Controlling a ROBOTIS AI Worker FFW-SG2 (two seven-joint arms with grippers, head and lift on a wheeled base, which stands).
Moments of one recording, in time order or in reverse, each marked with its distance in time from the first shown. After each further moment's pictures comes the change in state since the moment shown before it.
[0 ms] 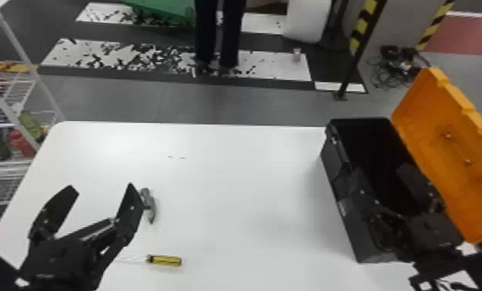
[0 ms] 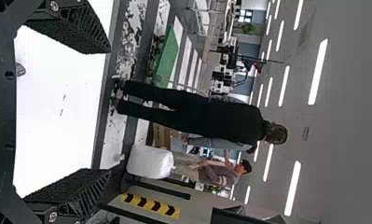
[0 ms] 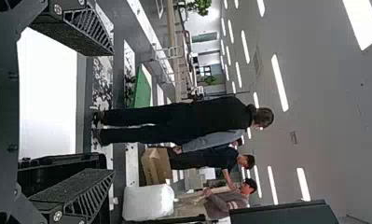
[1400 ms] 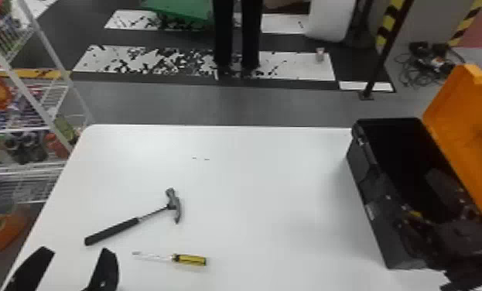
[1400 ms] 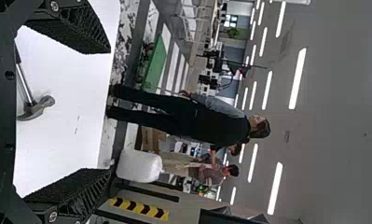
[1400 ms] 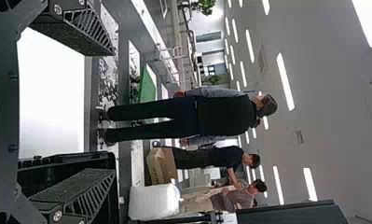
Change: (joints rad) left arm 0.256 0.006 0.120 0.140 0.149 -0.435 -0.177; right arm -0.022 -0.007 0.009 0.043 -0.003 0.001 0.001
